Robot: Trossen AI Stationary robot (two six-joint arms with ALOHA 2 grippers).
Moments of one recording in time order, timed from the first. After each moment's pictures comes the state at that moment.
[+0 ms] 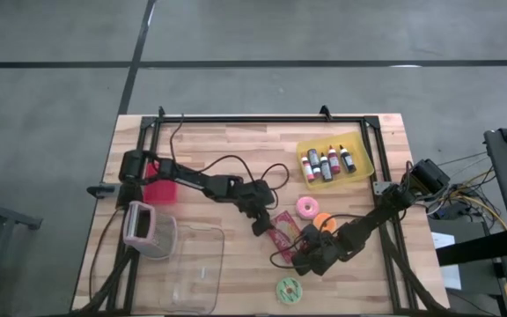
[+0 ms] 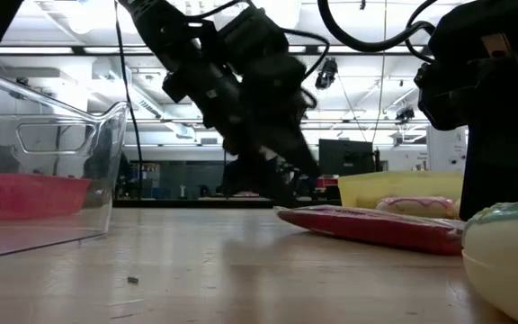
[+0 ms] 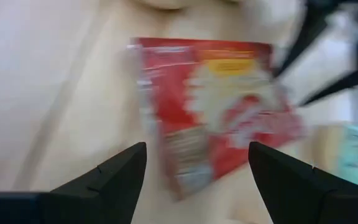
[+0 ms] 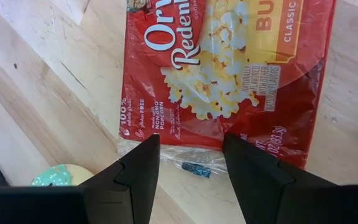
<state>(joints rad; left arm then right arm) -0.03 2.00 1.16 -0.03 0.27 -0.53 0.62 1.74 0.84 -0.19 0.26 1.59</state>
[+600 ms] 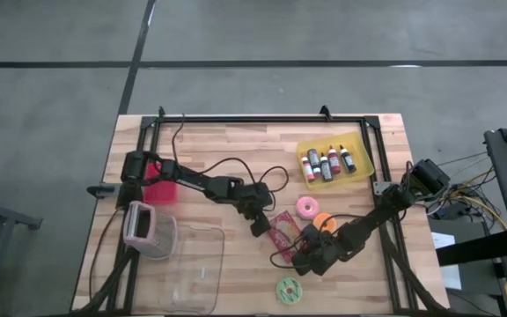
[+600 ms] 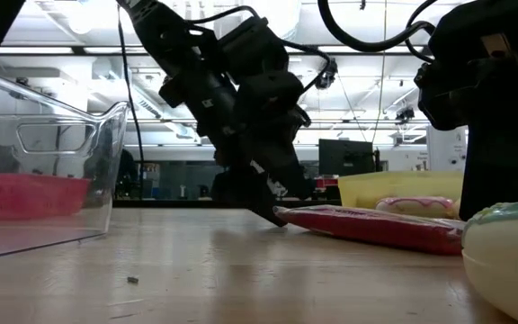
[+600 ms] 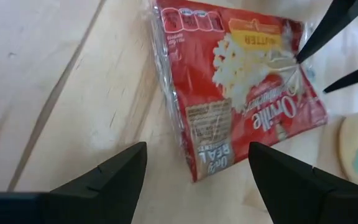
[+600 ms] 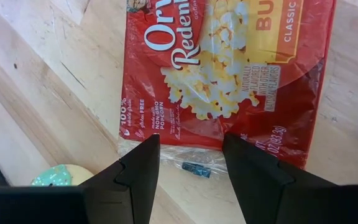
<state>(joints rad) -0.03 2.02 1.16 -0.07 0.29 -0.57 0.62 1.74 0.84 -0.19 0.26 1.59</state>
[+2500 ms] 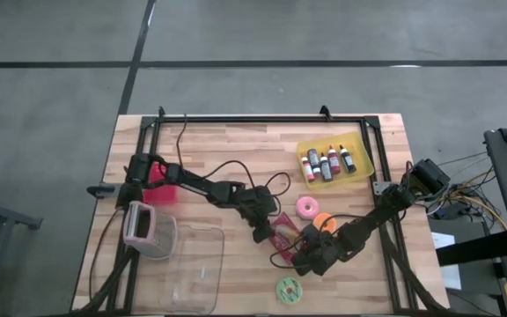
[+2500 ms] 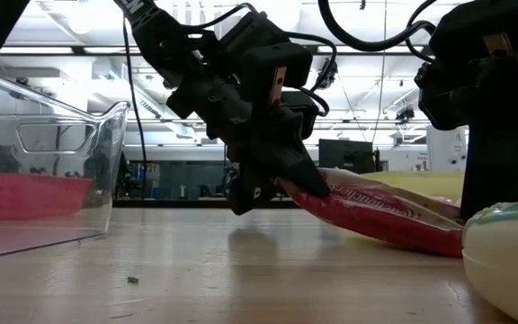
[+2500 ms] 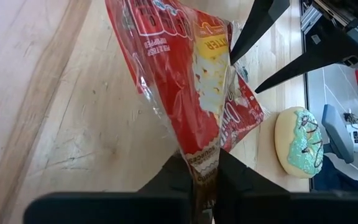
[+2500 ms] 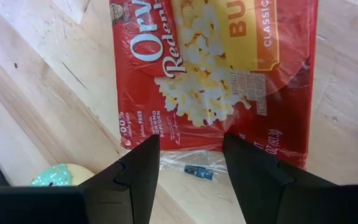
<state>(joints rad) -0.06 2.06 1.16 0.12 0.45 -0.62 0.62 1.74 0.84 -0.19 0.26 1.59</state>
